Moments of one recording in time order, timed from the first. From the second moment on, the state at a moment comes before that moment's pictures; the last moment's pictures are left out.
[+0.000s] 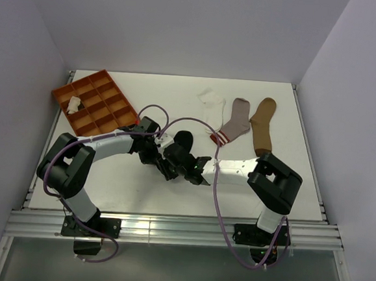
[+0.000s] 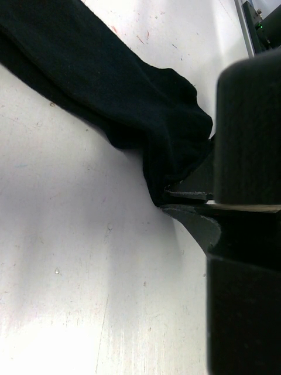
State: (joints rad) left arm -0.55 1.66 0.92 -0.41 0.06 -0.88; right arm 1.04 1.73 0.93 0.06 0.12 0.24
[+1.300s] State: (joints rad) left arm -0.56 1.40 0.73 -0.32 -0.02 -1.01; right arm 0.75 1.79 0.83 0.20 -0.38 0.56
